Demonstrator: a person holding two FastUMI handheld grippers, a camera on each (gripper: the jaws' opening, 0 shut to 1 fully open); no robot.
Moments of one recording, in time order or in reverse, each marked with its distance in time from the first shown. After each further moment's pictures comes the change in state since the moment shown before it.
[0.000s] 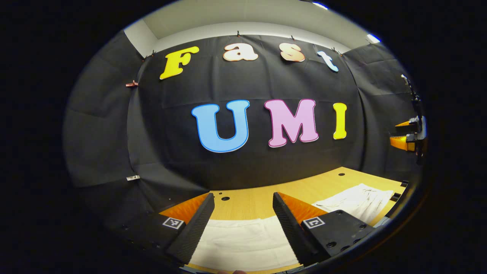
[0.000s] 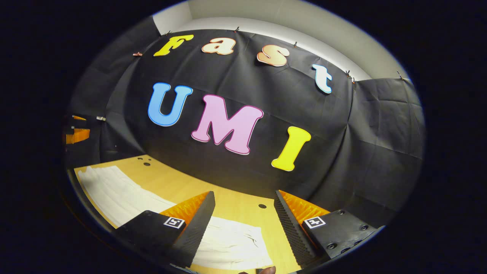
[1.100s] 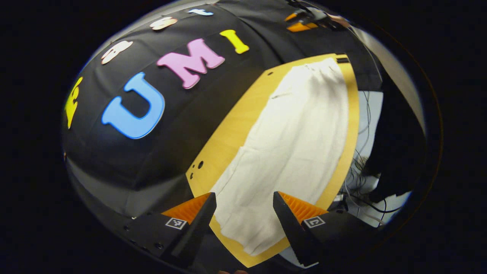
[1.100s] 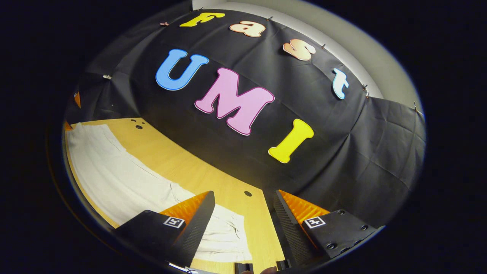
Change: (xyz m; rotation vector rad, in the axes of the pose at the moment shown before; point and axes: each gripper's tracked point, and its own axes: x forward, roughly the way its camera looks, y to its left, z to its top) left arm -0.009 0.043 -0.203 0.842 0.367 -0.515; right arm 0.013 0.020 -0.043 -0.215 0.113 -0.061
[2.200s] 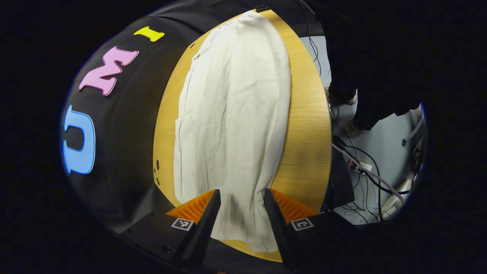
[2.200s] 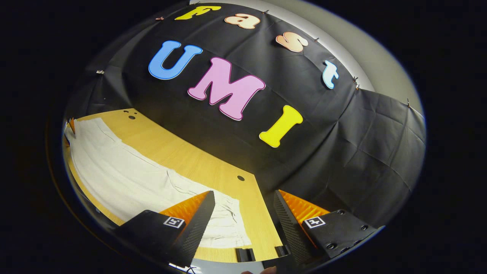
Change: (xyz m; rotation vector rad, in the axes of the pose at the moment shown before) left arm 0.077 -0.049 -0.095 0.399 0.226 -0.255; right arm -0.030 0.008 -0.032 0.010 0.107 -0.074
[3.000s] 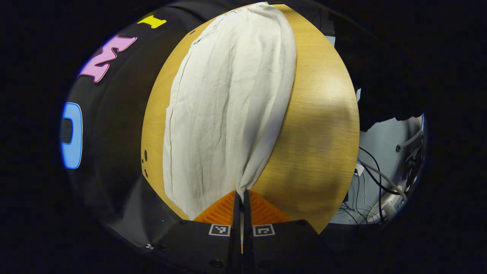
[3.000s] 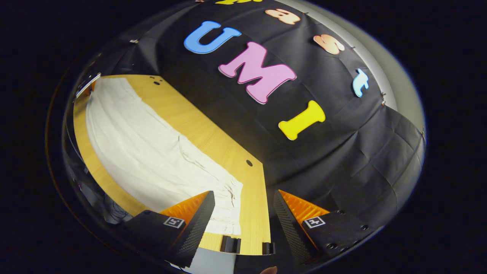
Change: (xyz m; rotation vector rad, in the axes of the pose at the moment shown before) left arm 0.022 -0.003 0.000 -0.059 0.085 -0.089; right arm 0.003 0.027 -0.085 -0.288 0.096 0.170
